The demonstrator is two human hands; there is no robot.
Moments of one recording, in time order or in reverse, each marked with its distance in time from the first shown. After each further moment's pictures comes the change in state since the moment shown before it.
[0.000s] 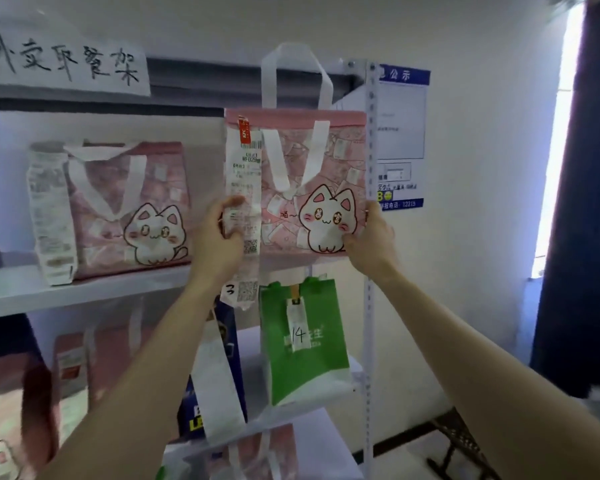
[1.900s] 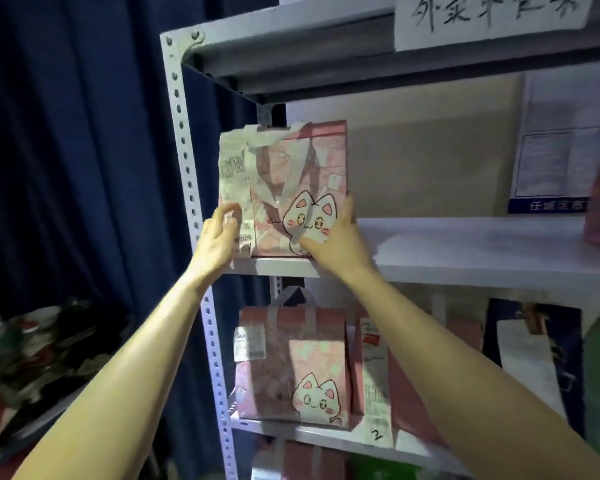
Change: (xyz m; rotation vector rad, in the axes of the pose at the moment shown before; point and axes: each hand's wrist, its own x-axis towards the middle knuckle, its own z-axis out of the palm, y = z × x) left_hand -0.003 -0.123 -0.542 0.567 0.228 -0.266; right_hand -0.181 -0.327 0.451 0.263 -0.552 -0.219
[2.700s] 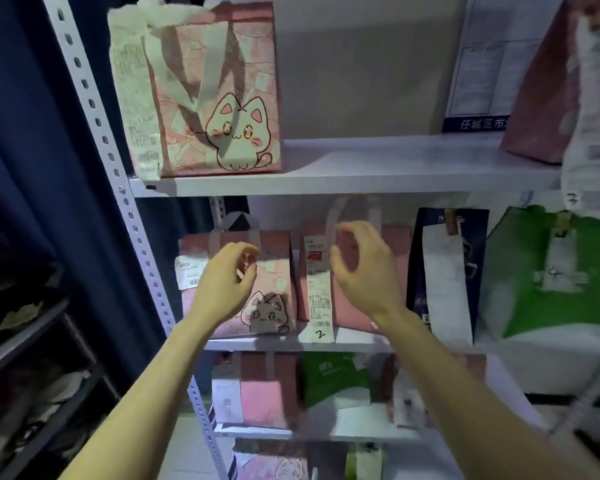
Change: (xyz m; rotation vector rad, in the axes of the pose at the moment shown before) left_hand -0.164 -0.047 0.120 0.218 -0.220 0.199; right_hand -0.173 0.121 -0.062 -0.164 0.125 -0.117
